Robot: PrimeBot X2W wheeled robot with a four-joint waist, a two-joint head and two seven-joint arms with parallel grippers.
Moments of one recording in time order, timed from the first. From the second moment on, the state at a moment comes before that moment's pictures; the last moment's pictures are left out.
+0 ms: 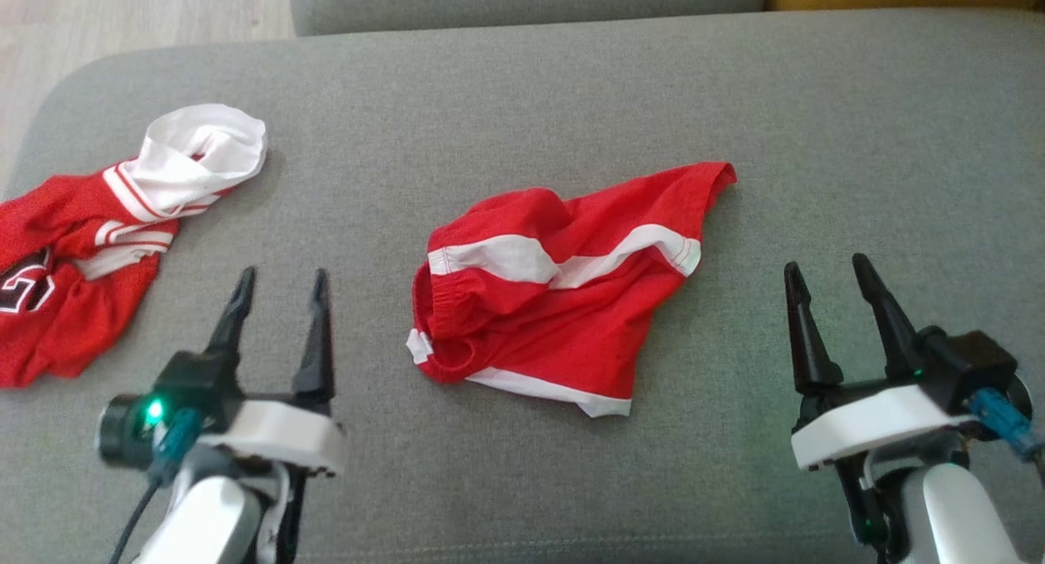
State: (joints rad) left arm -0.14 0.35 -0.49 0.05 -0.41 0.33 -0.25; right arm -0.04 -0.05 0.04 0.04 0.13 0.12 -0.03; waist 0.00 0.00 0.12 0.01
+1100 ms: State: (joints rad) left arm -0.06 0.38 -0.49 0.05 -0.38 0.30 -0.25; right arm 0.00 -0.05 0.03 0.01 0.12 0.12 -0.01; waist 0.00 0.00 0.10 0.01
